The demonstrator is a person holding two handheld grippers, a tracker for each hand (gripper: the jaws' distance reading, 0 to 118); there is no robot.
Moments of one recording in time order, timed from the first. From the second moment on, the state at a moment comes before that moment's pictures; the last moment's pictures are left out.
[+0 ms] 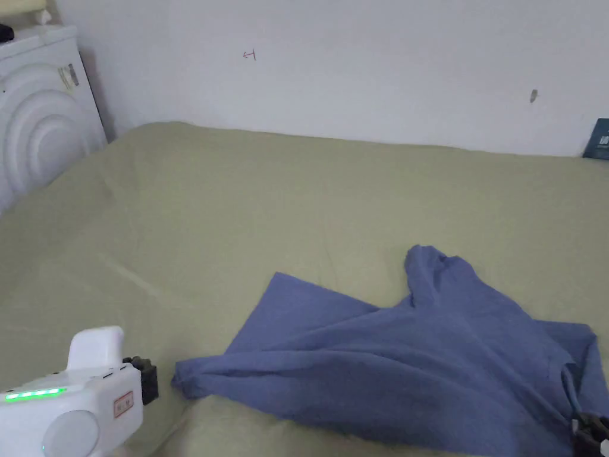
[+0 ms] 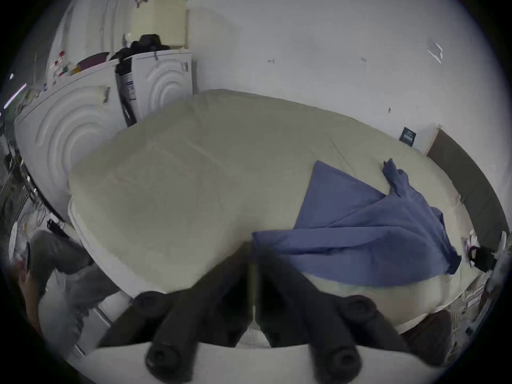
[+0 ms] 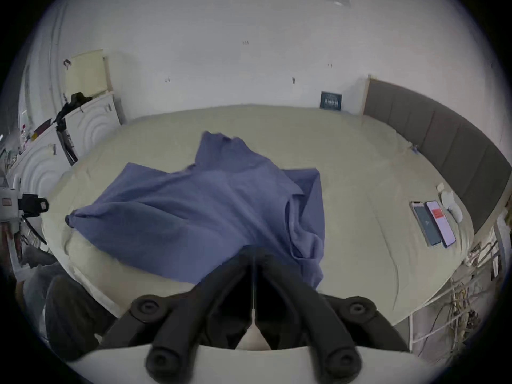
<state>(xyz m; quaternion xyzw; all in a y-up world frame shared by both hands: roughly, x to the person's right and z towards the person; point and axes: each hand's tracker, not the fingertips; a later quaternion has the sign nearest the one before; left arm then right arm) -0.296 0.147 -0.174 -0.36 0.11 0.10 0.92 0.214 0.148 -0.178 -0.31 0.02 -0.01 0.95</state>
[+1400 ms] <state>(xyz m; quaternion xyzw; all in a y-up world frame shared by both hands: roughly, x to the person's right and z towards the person) -0.282 0.079 -0.299 -0.50 0.03 0.02 0.87 0.232 0.133 -0.402 -0.36 0.05 -0.01 0.93</state>
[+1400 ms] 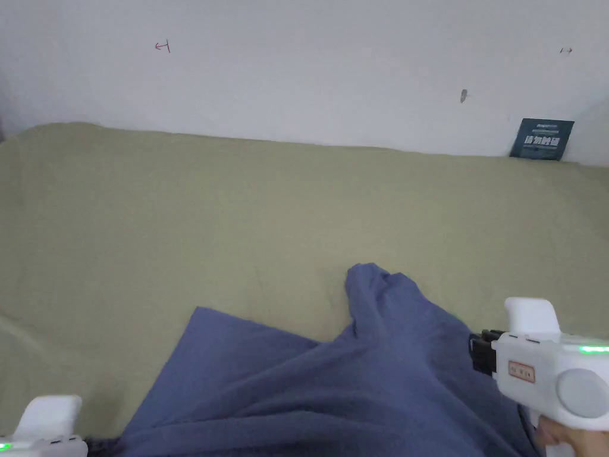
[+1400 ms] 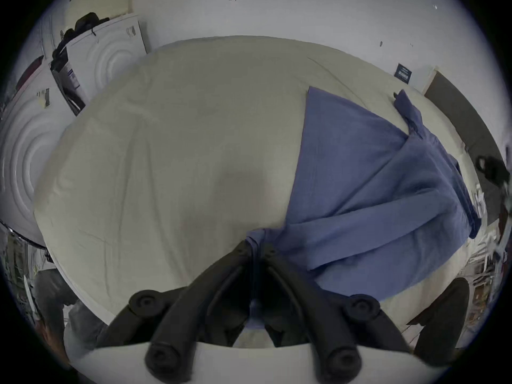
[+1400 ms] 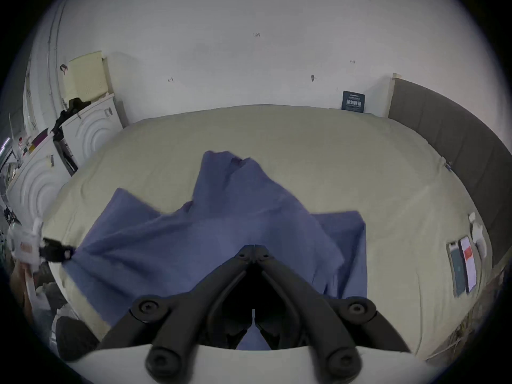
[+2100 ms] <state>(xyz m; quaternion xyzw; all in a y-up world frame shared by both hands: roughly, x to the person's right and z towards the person) -0.296 0.070 -0.311 -0.51 0.02 0.05 0.86 0.256 0.068 -0.531 -0.47 0.06 0.02 0.88</state>
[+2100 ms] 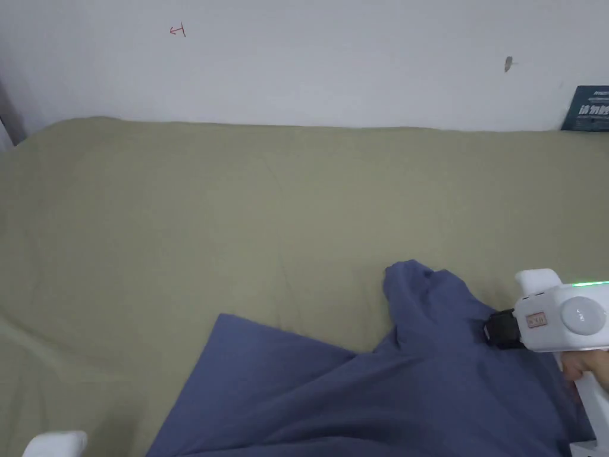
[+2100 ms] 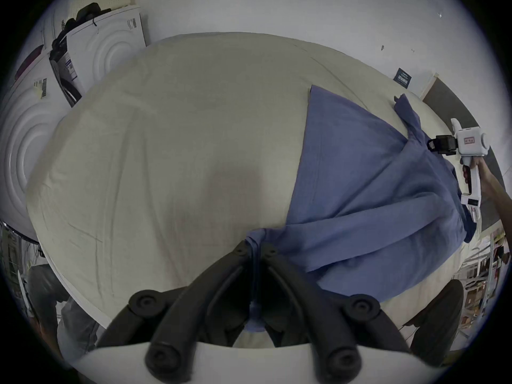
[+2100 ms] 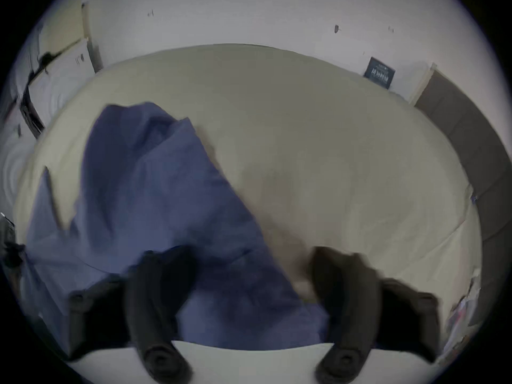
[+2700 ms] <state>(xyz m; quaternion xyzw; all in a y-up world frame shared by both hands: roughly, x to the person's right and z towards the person) -0.263 0.244 -0.295 -0.37 0.01 0.00 0.93 0.290 0.297 -0.360 -0.26 0.03 0.04 0.96</state>
